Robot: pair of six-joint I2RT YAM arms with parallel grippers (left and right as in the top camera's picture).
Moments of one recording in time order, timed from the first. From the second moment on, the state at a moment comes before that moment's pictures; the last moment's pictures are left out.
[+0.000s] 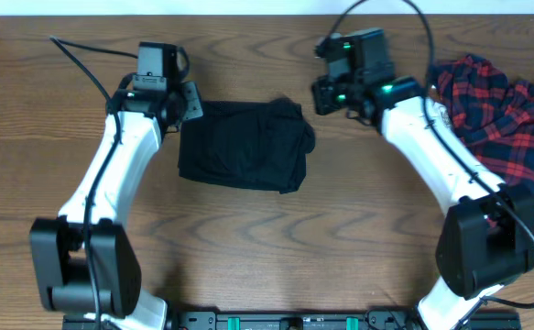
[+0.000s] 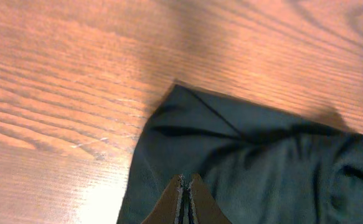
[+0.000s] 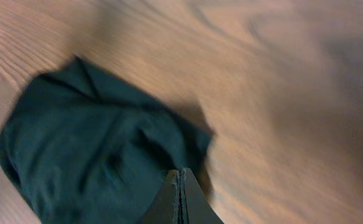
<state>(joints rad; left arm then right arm) -0.09 1.73 1.32 -0.61 0.03 -0.33 0.37 1.85 1.46 -0.43 -0.25 0.06</state>
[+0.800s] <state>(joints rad) -0.09 2.04 1.37 -0.69 0.17 -0.33 0.49 2.14 1.48 -0.53 -0.15 0.12</state>
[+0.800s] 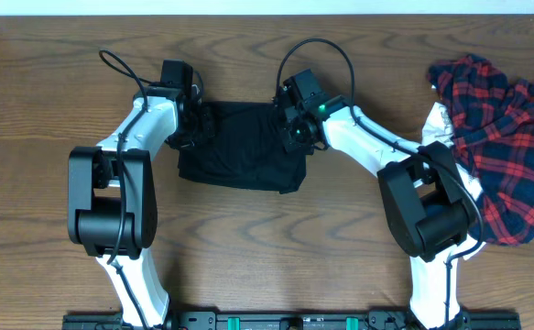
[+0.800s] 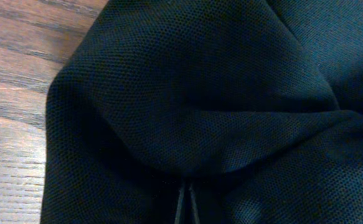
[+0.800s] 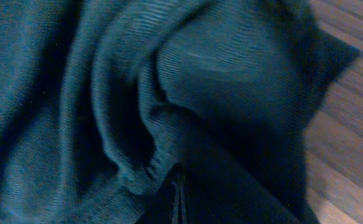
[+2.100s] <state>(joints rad) 0.07 1.67 1.32 -0.77 0.16 -0.30 0.41 1.93 1.48 -0.53 -0.10 0.18</state>
